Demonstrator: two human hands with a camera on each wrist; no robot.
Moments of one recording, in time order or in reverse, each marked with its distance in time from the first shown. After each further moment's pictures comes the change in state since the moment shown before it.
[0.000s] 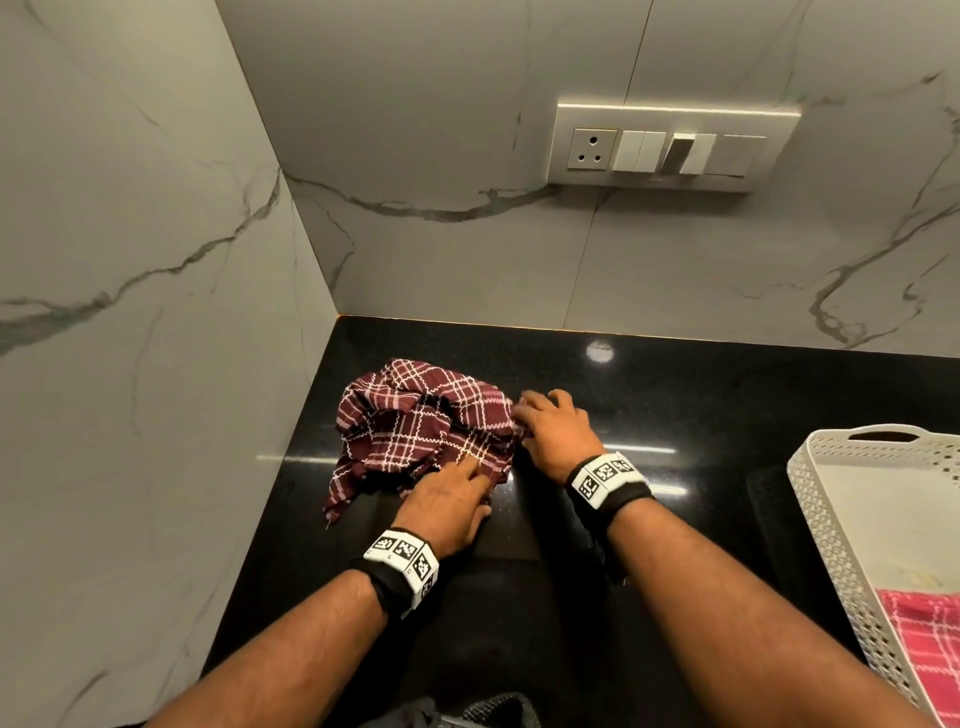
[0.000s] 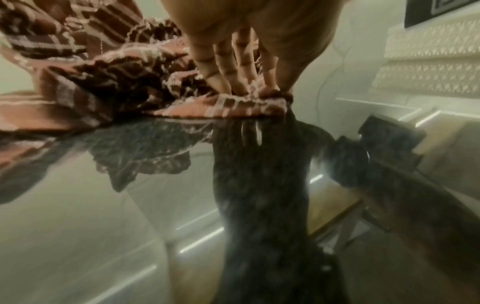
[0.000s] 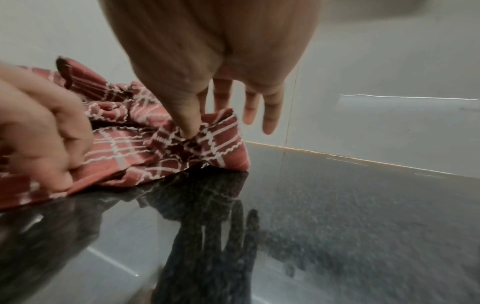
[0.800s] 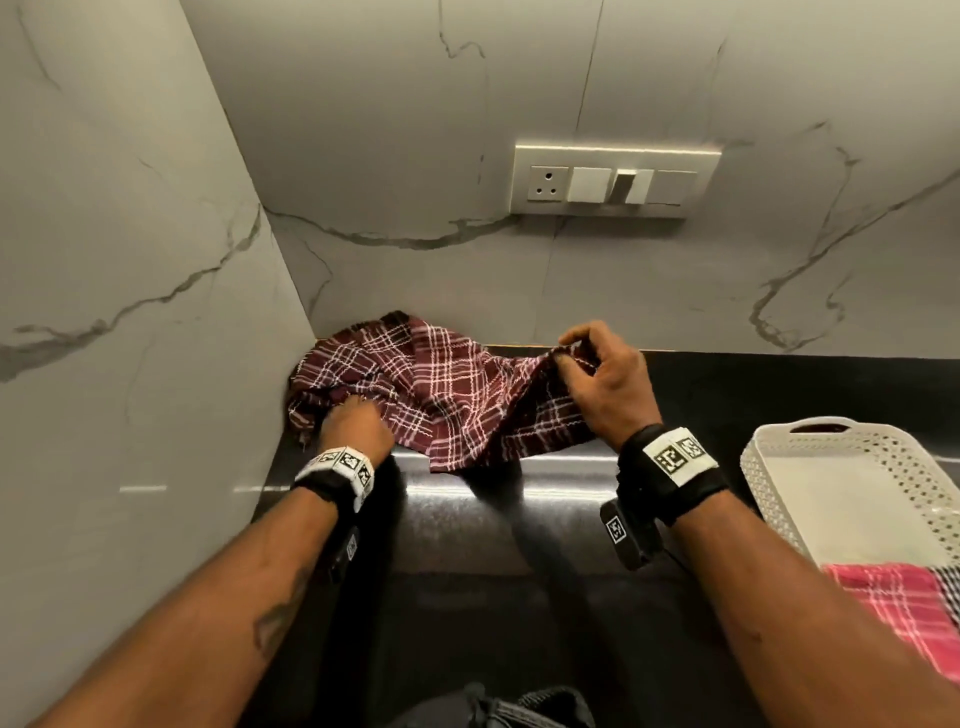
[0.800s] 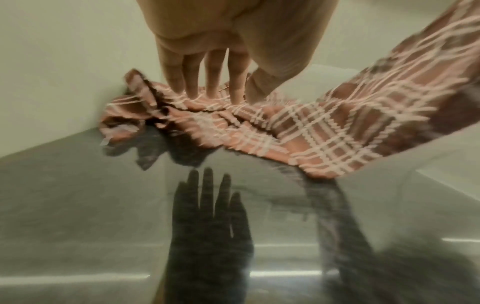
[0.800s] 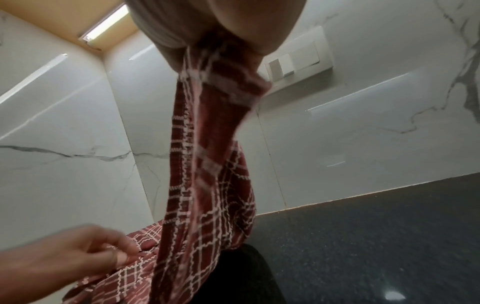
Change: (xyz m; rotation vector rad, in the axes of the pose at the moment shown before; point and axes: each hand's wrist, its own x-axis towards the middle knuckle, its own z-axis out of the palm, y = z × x) left_hand 0.051 -0.104 -0.048 -0.066 0.121 -0.595; right_hand -0.067 0.011 -0.107 0.559 0.775 -0.122
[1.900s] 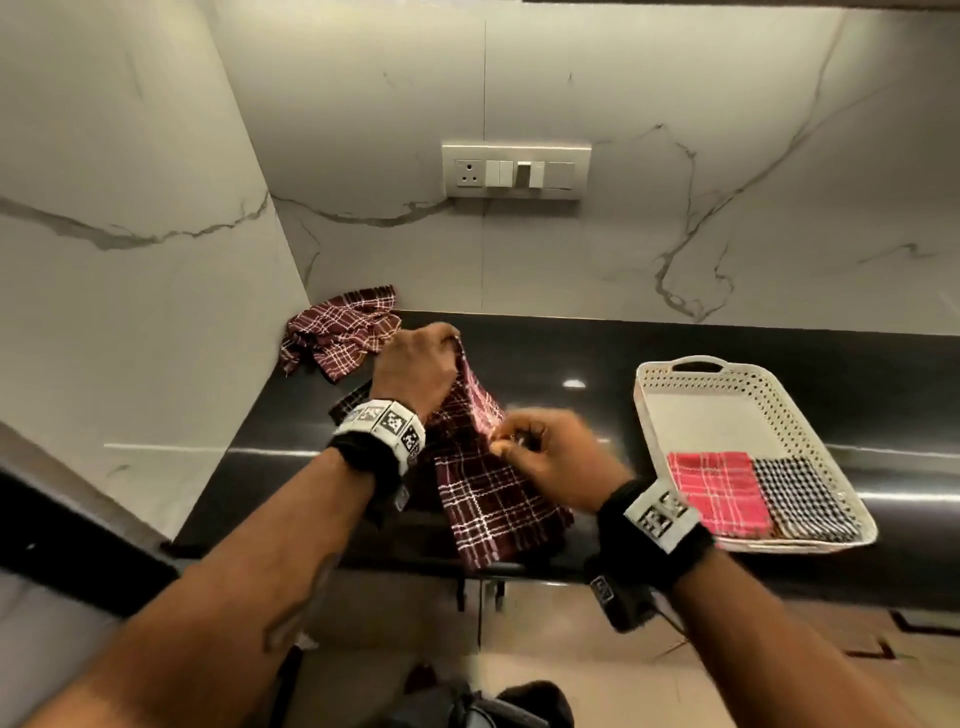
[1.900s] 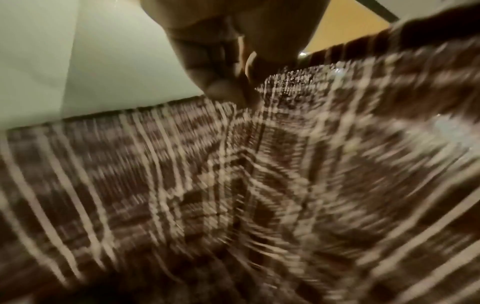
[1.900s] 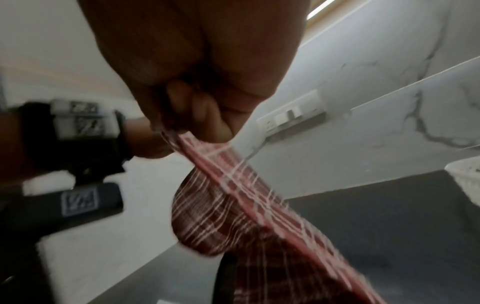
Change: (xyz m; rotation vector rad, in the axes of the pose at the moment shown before) left_hand -0.243 0.197 -0.104 -0.282 0.423 0.309; right_hand -0.224 -0.041 -0.149 0.134 -0.502 -0.069
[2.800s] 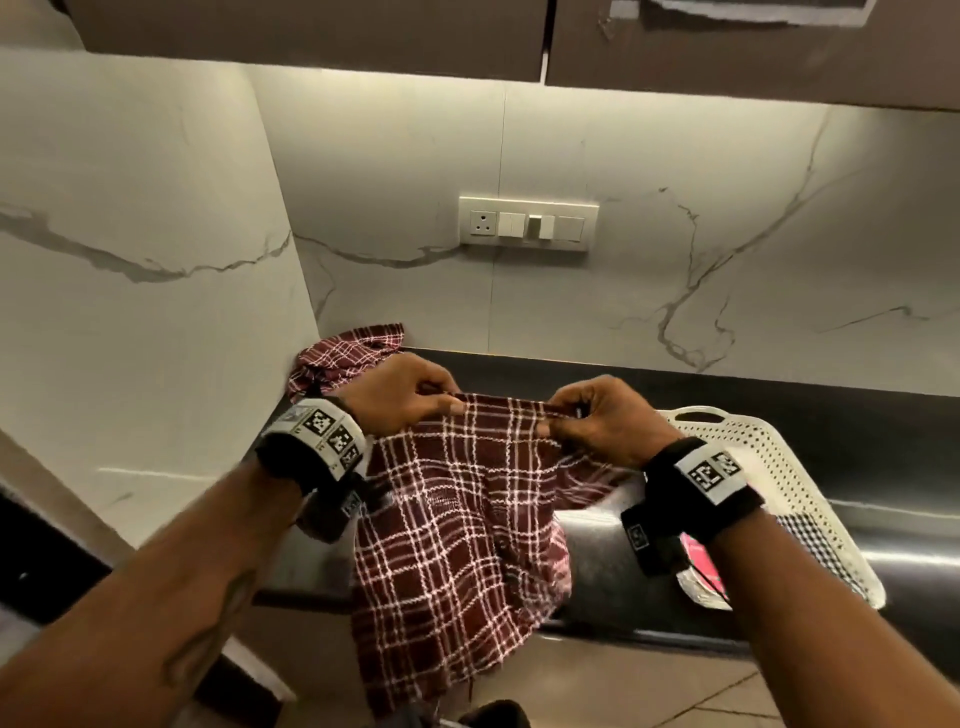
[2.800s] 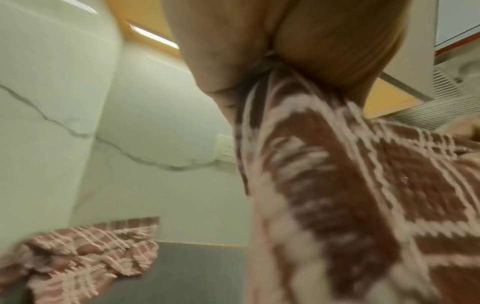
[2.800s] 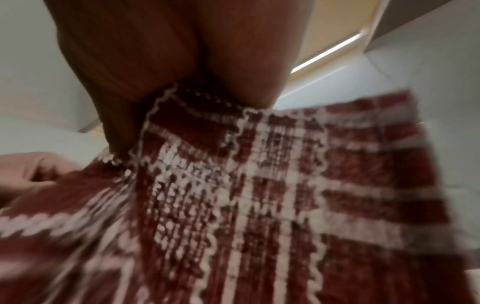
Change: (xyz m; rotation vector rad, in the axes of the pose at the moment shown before) left_hand 0.016 -0.022 -0.072 -0.369 -0.605 0.244; right_hand 0.044 -0.010 -0.083 -0.032 -0.134 0.156
